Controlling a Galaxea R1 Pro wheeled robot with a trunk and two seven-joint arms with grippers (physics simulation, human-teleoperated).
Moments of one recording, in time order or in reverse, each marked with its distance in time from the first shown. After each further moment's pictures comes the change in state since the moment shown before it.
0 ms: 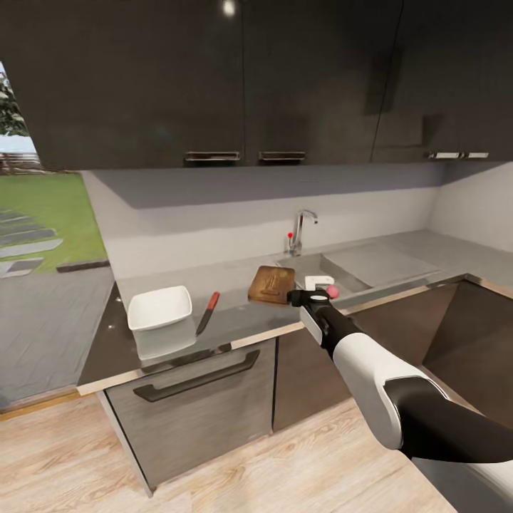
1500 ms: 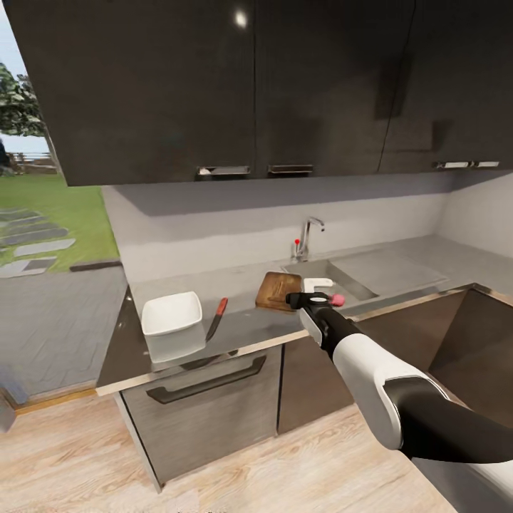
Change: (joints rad) left arm 0.000 0.002 0.001 0.049 0.014 -0.004 -0.008; right arm 0.000 0.000 0.002 0.019 0.000 0.003 0.023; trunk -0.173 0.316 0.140
